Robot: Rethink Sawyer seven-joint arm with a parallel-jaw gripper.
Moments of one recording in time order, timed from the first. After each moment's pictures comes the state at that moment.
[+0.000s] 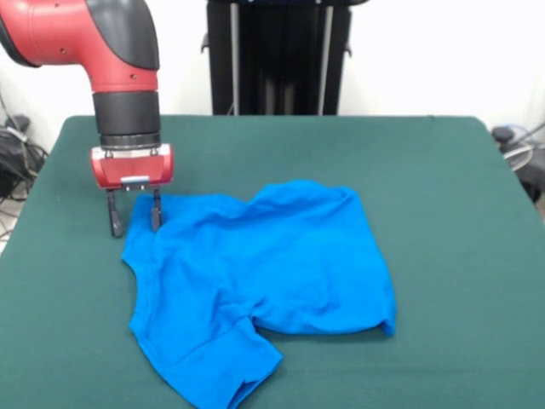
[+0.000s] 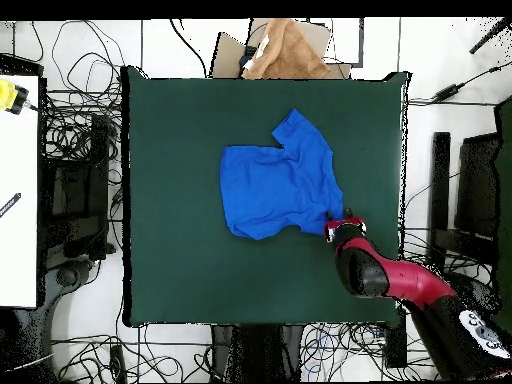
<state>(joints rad) -1.02 -0.37 0.38 1.78 -0.71 -0.08 1.30</state>
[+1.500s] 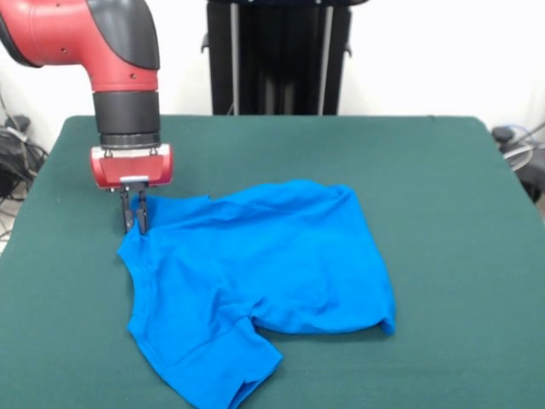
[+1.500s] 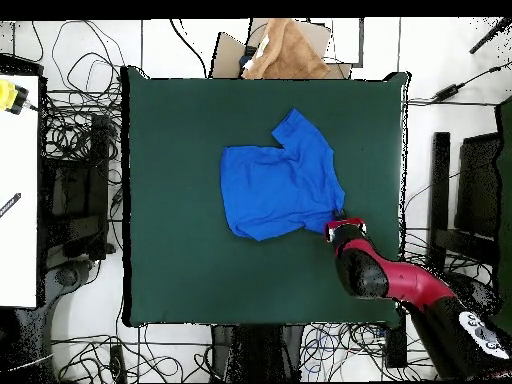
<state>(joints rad) -1.01 -0.37 0.37 1.78 -0.71 -0.11 1.30</state>
